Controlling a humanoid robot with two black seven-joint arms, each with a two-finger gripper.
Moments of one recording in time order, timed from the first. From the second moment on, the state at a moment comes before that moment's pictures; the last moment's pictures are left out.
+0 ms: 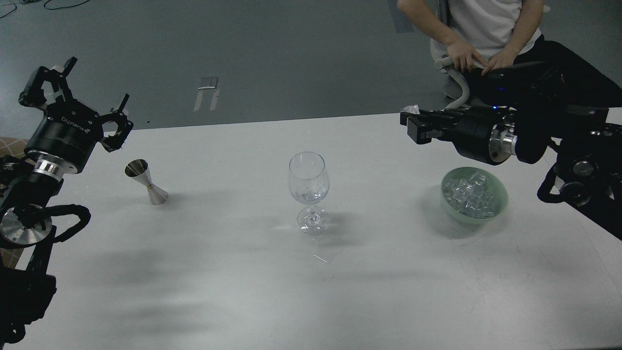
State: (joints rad) left arm -0.29 0.41 -1.57 -1.22 0.39 -0.34 0.03; right arm 0.74 -0.57 0.78 1.66 -1.64 0.47 -0.27
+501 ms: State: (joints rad) left arm -0.29 0.41 -1.58 -1.21 0.39 -0.33 0.03; right arm 0.85 -0.28 0.67 1.59 -1.64 0.49 -0.29
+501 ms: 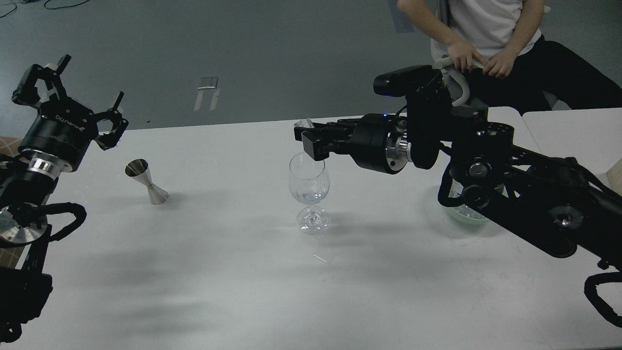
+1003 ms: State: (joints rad) left arm -0.28 0.43 -1.60 -1.21 0.39 -0.33 0.03; right arm 0.88 -0.22 0.64 1.55 -1.65 0.49 -0.29
